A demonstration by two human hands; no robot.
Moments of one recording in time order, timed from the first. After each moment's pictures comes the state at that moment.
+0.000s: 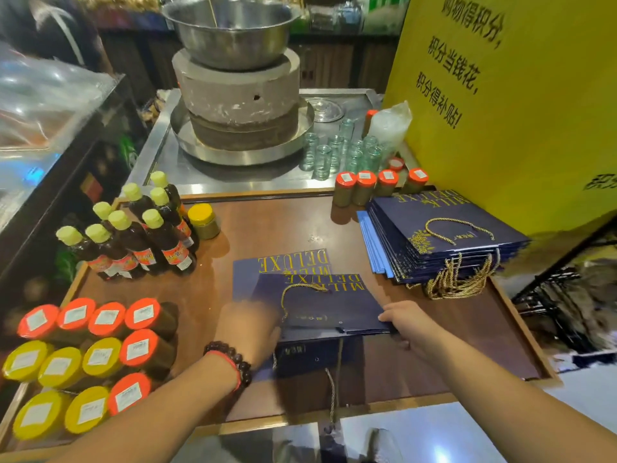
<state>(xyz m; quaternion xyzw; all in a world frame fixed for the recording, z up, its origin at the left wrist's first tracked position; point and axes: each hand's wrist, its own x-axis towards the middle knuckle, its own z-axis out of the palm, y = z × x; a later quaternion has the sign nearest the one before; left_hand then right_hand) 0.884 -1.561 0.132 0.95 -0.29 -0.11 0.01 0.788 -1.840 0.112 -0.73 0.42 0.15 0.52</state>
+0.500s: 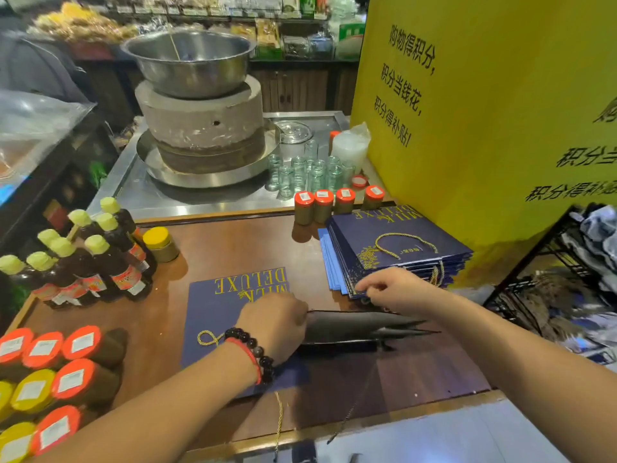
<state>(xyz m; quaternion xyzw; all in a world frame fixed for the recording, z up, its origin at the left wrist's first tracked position) 0.833 -1.714 0.215 0.93 -0.35 -0.09 0.02 0.782 -1.944 0.223 -0.93 0.15 0.18 0.30</state>
